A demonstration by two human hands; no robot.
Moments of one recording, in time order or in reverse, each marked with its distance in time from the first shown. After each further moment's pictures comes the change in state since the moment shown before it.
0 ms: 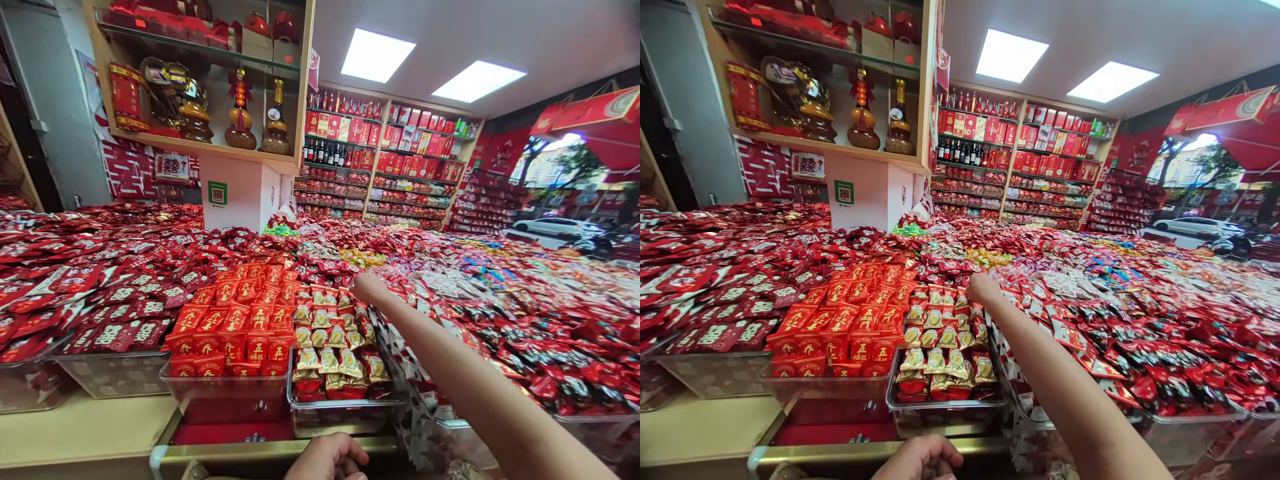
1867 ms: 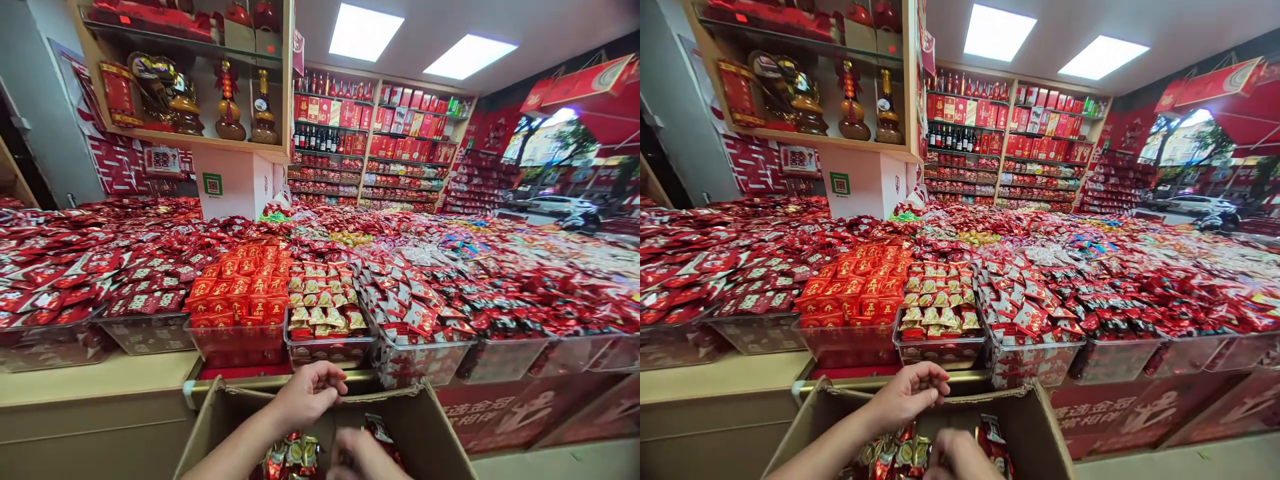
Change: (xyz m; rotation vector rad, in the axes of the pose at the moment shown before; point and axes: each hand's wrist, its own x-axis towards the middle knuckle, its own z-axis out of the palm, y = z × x) left_hand -0.041 0.050 0.019 -0.020 0.153 0.094; right_hand -0.300 -0.065 0.125 0.957 -0.404 -0.246
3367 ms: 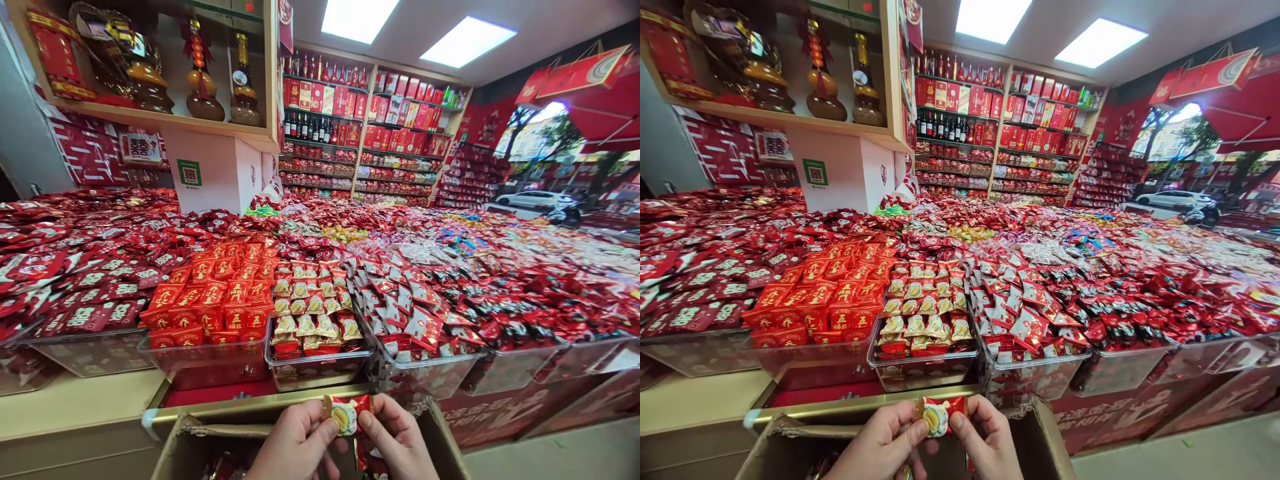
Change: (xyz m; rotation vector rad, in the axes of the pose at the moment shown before) left_hand 0.003 -0.003 0.019 -0.026 0.021 -0.194; right_hand 0.003 0.005 -0.043 0.846 0.543 -0.048
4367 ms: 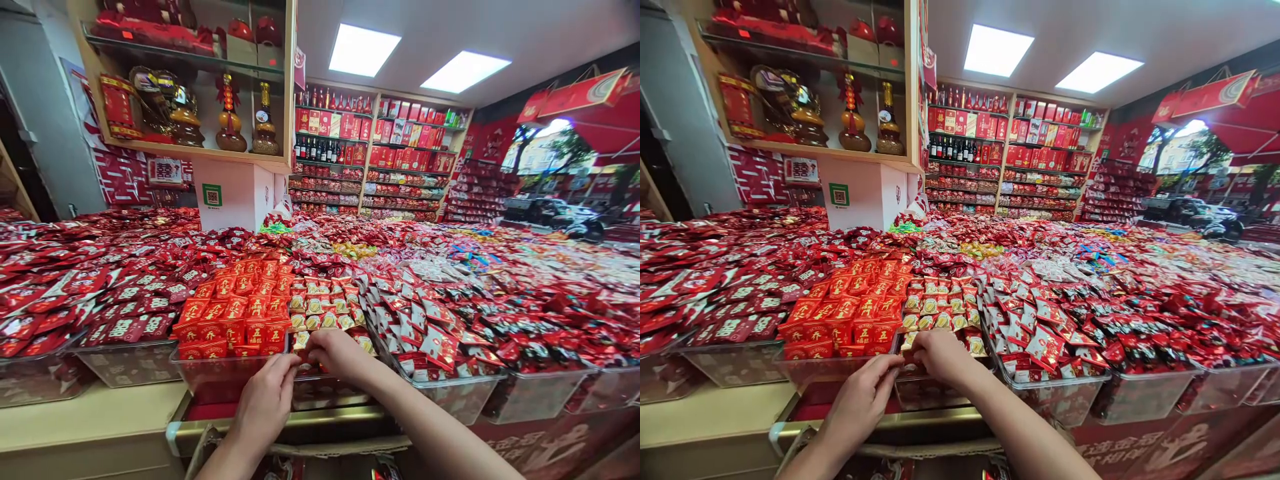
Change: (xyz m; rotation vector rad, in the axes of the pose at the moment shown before) left_hand -0.005 0.024 -0.080 0.860 0.649 0.518; right_hand 0.113 -0.078 0.076 -1.099 -0.428 -0.530
